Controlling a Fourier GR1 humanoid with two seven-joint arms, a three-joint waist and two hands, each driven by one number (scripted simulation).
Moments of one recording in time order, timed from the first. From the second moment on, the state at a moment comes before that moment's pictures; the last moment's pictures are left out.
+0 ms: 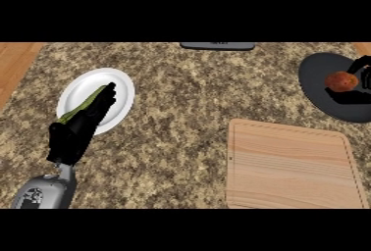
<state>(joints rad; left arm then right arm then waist) -0.18 0.21 -0.08 -1.61 -0.03 -0.10 0.23 -0.73 -0.58 -0.24 -0.47 0.52 -0.41 -0.47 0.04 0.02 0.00</state>
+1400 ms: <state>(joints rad) -0.22 0.19 -0.08 -1.58 -0.04 -0.11 0.19 -0.87 -0.68 -0.53 -0.13 0.29 -0.07 -0.57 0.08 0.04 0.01</state>
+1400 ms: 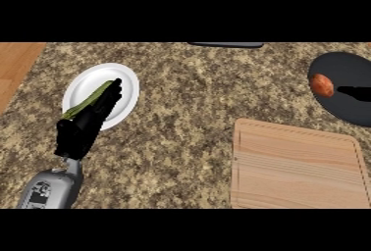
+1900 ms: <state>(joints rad) -0.20 0.20 -0.07 -1.59 -0.04 -0.11 0.20 -0.75 -0.77 -0.61 -0.12 0.20 0.24 -0.72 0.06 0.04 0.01</state>
